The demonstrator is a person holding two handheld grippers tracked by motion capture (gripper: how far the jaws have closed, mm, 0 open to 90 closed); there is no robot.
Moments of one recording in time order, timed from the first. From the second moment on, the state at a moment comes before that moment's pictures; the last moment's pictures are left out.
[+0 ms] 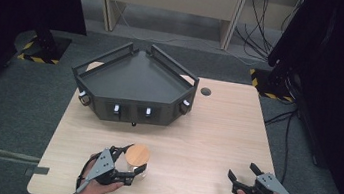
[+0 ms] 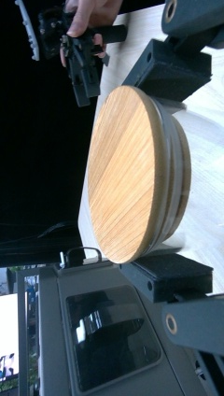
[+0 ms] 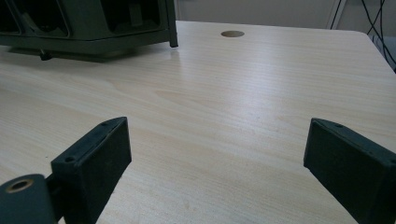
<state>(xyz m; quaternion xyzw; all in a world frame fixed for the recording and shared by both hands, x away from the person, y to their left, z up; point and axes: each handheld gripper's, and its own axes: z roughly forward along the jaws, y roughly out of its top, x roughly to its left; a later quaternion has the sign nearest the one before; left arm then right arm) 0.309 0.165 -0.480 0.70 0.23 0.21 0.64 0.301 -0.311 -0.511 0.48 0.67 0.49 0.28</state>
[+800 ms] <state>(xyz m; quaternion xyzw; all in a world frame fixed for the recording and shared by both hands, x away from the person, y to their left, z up) 0.320 0.181 -0.437 0.67 0.26 0.26 0.64 0.301 -0.310 -0.511 0.48 0.67 0.49 0.28</state>
